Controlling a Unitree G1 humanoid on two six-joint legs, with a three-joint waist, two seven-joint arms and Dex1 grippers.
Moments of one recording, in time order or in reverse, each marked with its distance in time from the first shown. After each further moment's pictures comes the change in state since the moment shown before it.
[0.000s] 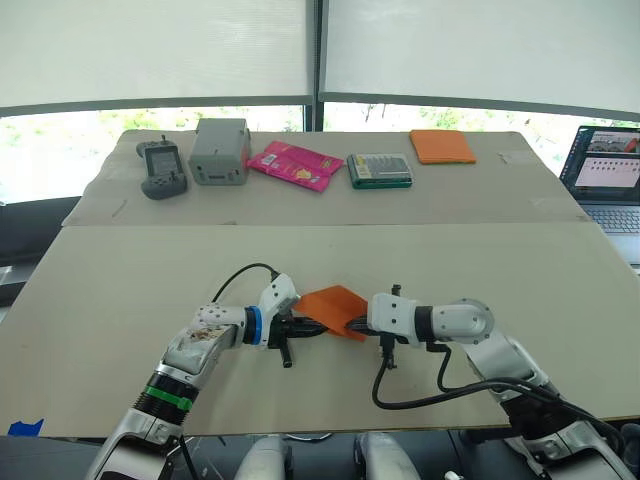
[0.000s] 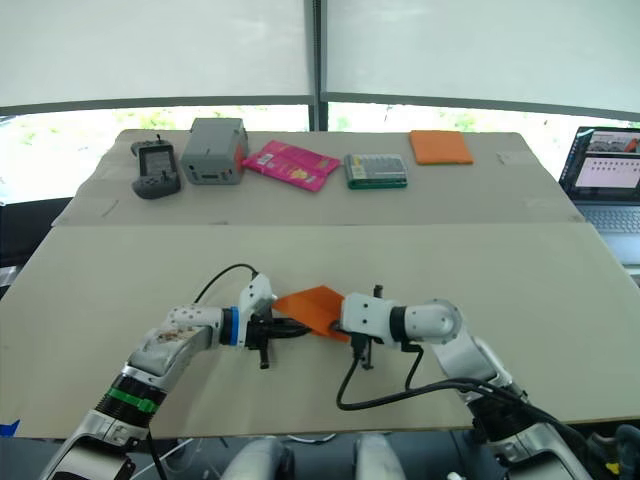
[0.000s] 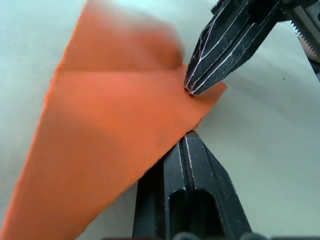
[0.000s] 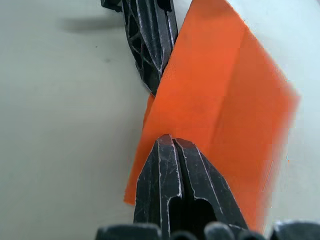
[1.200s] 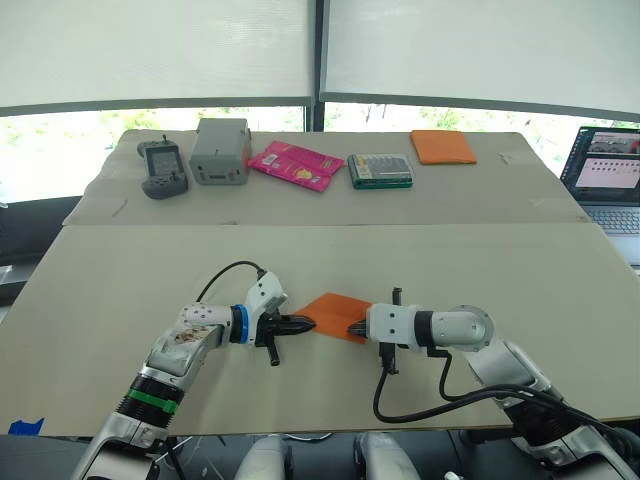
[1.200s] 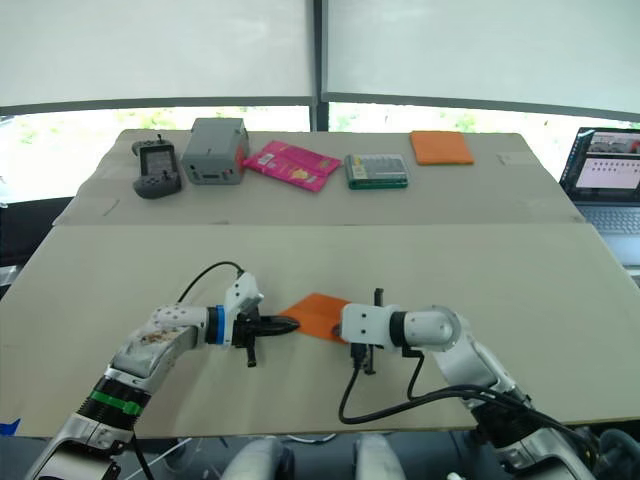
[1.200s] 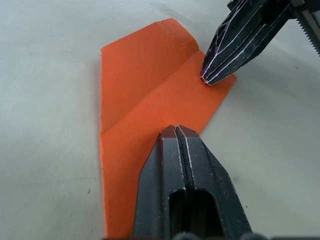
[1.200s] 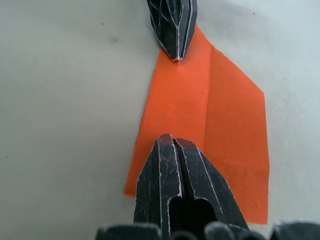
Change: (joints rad) left arm 0.018 0.053 0.025 0.008 0.005 -0.077 0.010; right arm 0.015 -0.034 0.003 -0.036 -0.018 -0.030 -0.002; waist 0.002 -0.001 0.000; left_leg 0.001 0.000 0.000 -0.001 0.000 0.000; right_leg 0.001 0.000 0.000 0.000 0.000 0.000
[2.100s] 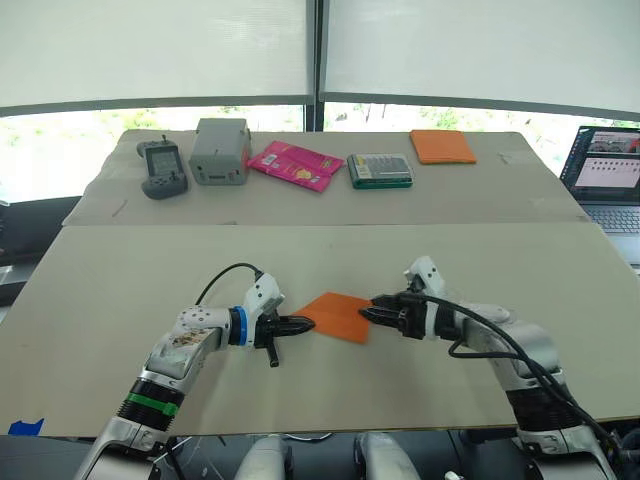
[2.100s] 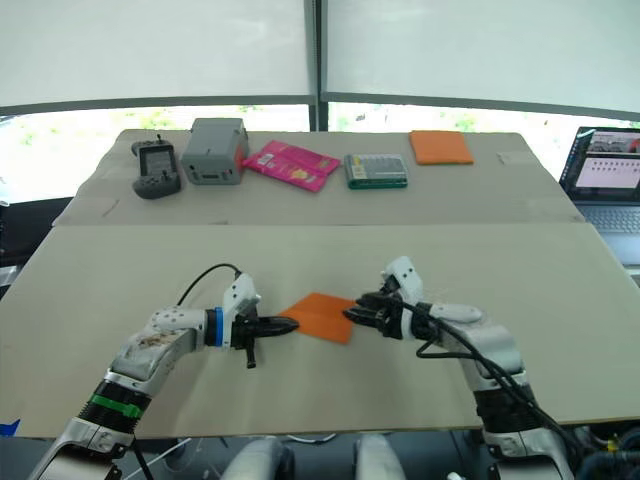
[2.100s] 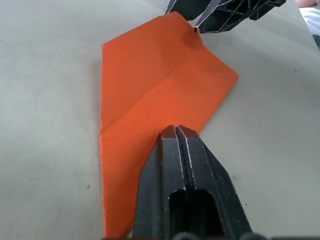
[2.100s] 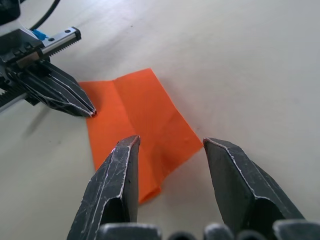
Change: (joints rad) left arm 0.012 -0.013 0.017 0.012 -0.005 -0.011 -0.001; right arm -0.036 0.135 -0.297 0.047 0.500 0.714 -0.128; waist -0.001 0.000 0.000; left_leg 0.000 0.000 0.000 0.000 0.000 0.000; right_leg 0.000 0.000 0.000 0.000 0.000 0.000
